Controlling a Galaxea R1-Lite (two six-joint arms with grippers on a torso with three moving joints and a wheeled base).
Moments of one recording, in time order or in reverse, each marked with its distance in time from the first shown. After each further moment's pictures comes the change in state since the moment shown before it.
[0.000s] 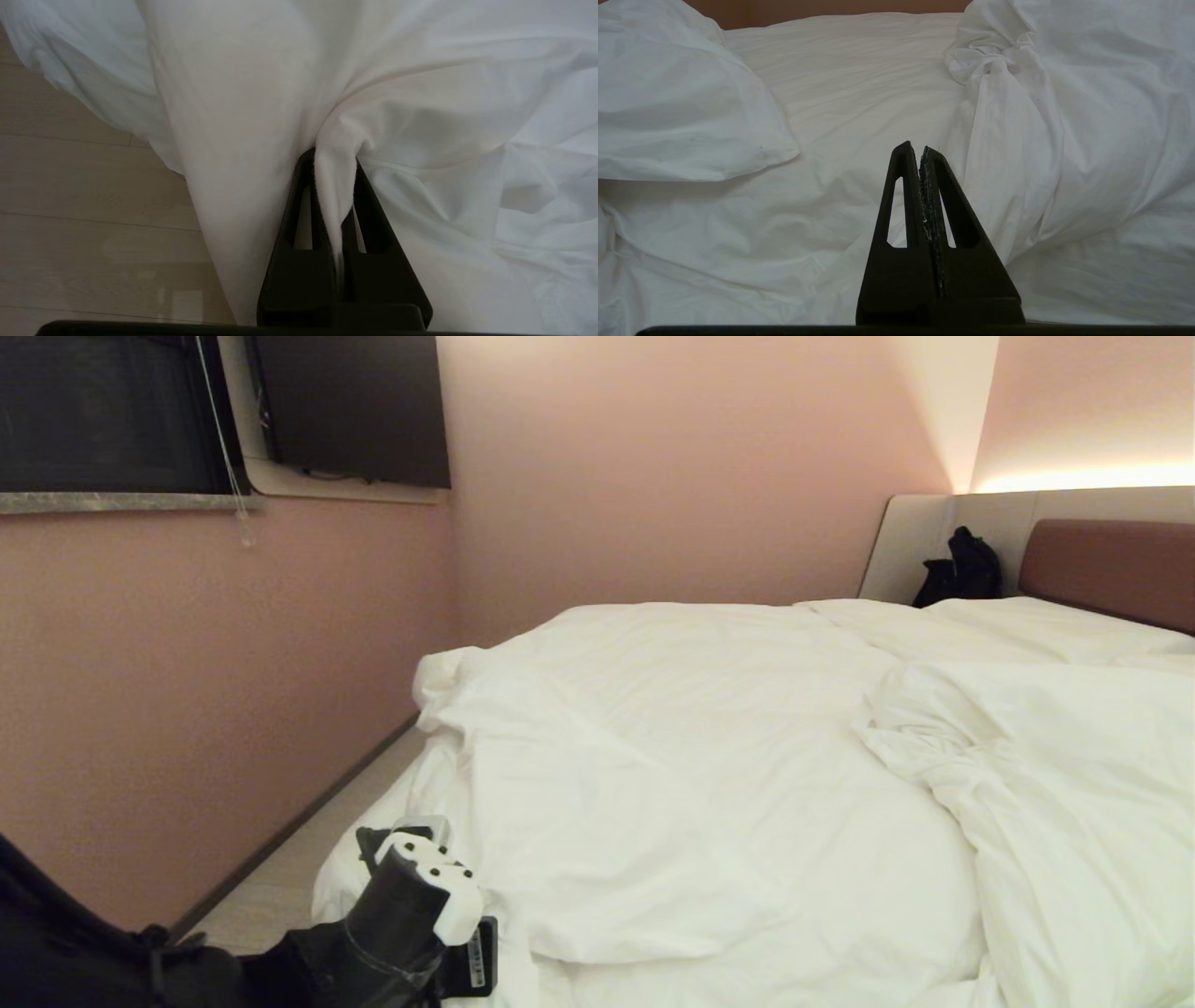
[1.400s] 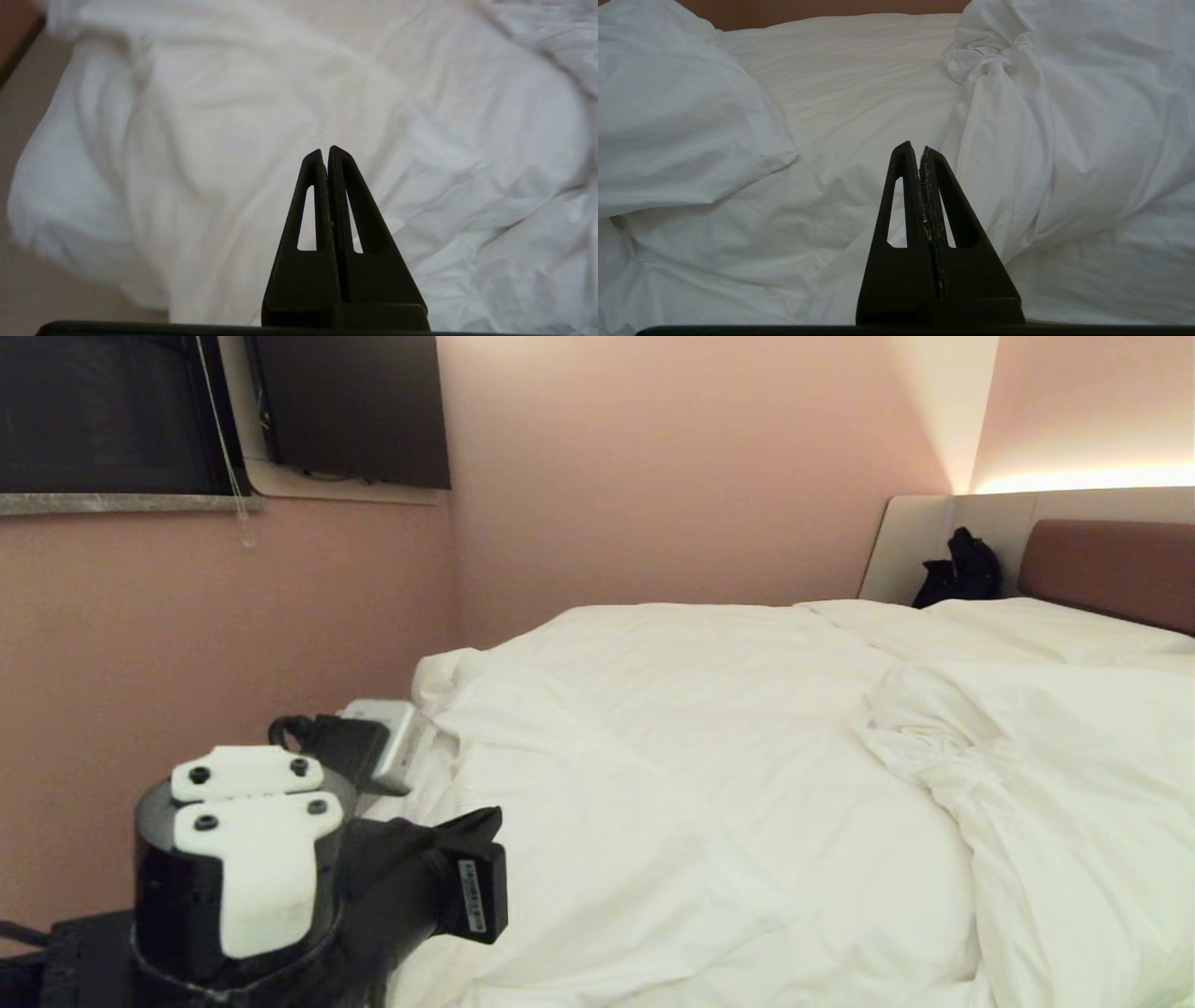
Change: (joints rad) left arm -0.159 -0.314 -0.141 0.000 0.054 0.259; right arm 0.000 0.000 0.000 0.000 -0.001 0.000
